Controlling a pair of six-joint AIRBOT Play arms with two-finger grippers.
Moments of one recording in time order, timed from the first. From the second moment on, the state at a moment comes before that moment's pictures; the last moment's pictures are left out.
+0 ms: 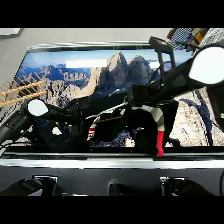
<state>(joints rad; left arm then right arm) -0.40 -1.15 1.02 0.94 -1.08 -0.36 0.50 -1.19 1.76 -1.39 1.66 1.99</state>
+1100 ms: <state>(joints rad) -0.40 -1.15 1.02 0.93 -1.05 -0.35 0.06 -1.10 1.47 -1.30 1.66 1.08</state>
